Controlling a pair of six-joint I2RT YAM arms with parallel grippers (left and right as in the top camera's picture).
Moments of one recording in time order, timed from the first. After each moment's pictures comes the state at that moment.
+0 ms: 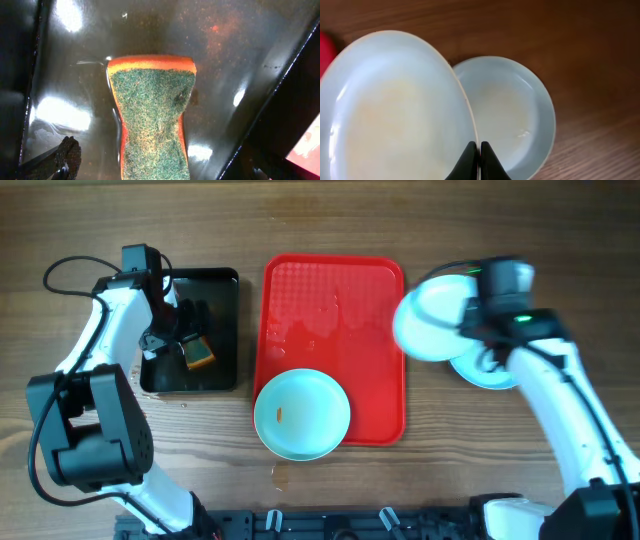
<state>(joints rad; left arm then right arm) 0.13 1.86 1.28 -0.86 0.10 -0.26 0.03 1.44 1.08 -0.73 0.31 0.31</state>
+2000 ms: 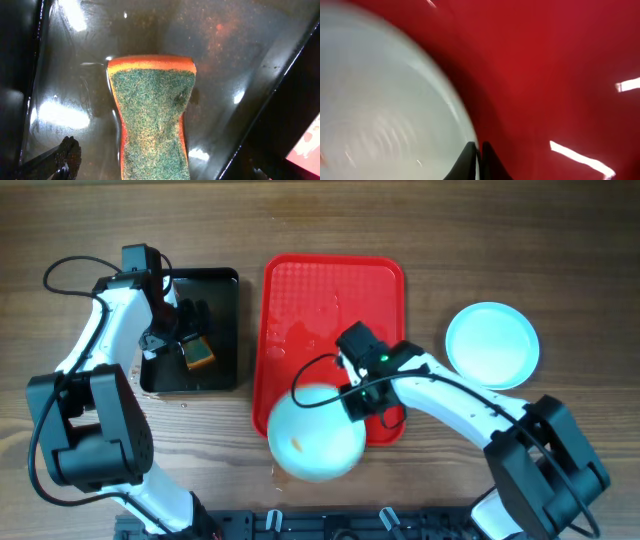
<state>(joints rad) 0.13 1.86 1.28 -0.86 0.10 -0.26 0.64 1.70 0.96 -0.72 -0.16 0.30</state>
